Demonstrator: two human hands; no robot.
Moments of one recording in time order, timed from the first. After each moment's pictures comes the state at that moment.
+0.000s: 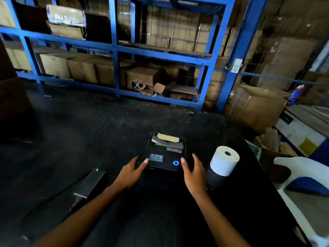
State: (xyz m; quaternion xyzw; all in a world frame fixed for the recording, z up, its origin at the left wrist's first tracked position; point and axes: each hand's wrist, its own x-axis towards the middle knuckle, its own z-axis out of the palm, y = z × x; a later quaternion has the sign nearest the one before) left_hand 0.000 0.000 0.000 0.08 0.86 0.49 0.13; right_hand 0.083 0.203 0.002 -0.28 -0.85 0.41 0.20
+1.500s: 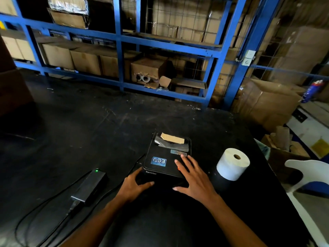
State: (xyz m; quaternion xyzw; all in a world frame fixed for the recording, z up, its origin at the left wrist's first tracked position) left_hand -0.017 -0.001 -0.064 0.10 0.82 0.53 0.18; right_hand 0.057 0.244 -0.020 0.07 -0.99 -0.01 0.11
